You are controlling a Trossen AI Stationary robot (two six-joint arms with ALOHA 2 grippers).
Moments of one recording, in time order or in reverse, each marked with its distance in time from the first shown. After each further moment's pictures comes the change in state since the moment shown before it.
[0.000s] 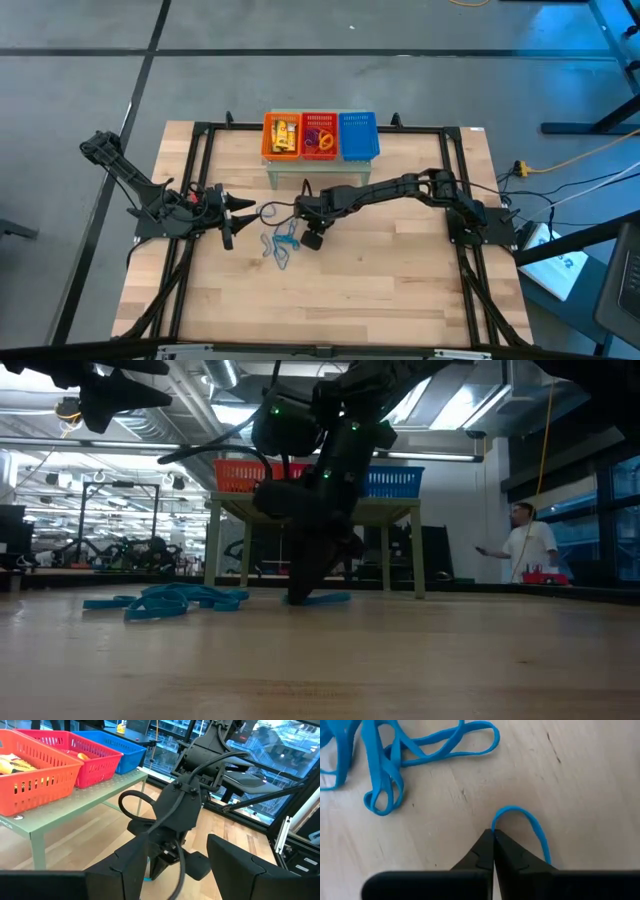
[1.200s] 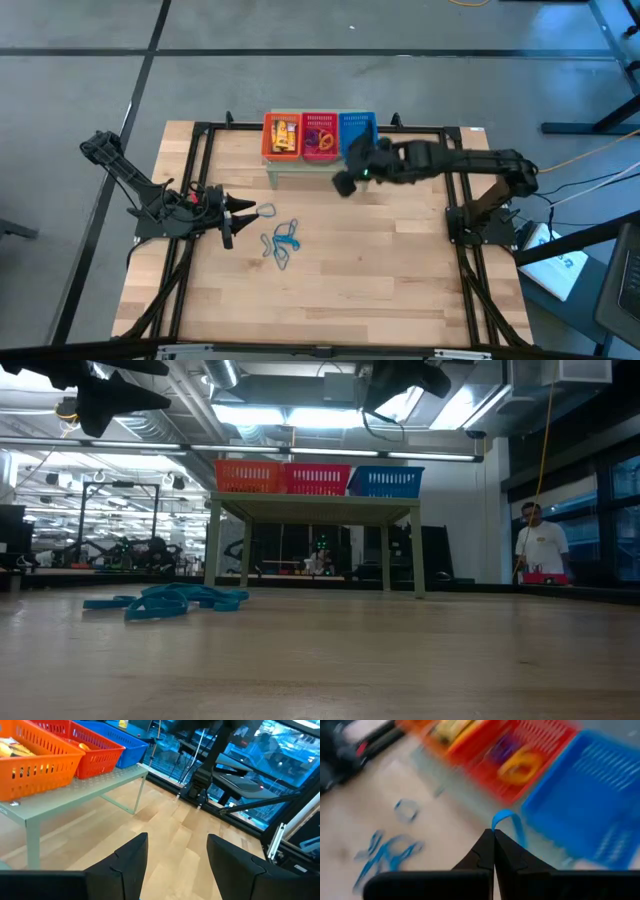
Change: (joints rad) left arm 0.000 0.000 0.000 -0.015 0.002 -0.092; right arm -0.025 -0.610 0.032 -0.362 0.509 0.272
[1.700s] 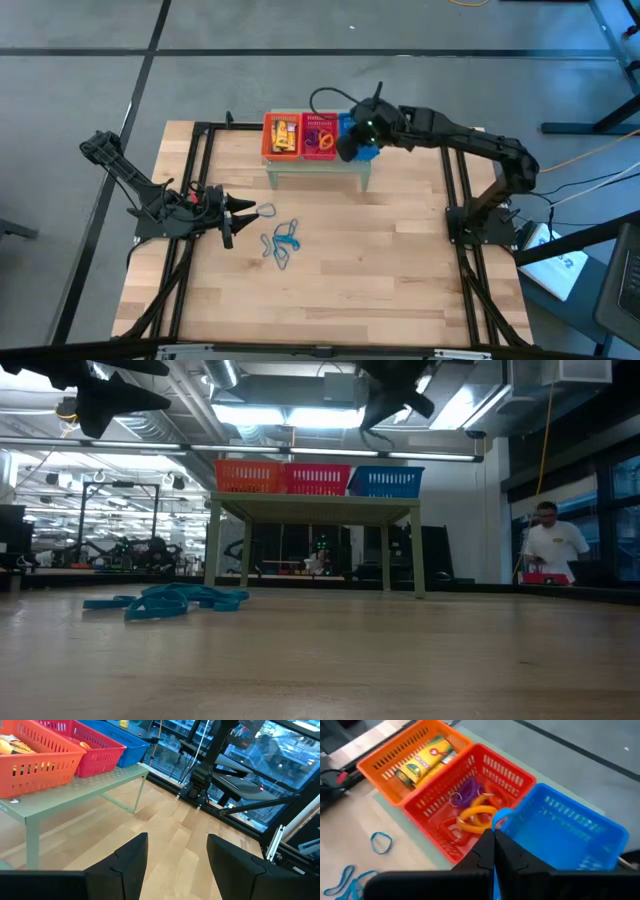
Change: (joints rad) left arm 0.000 0.000 0.000 -0.001 0.000 -0.016; right arm -0.282 -0.014 0.000 0.134 -0.143 -0.256
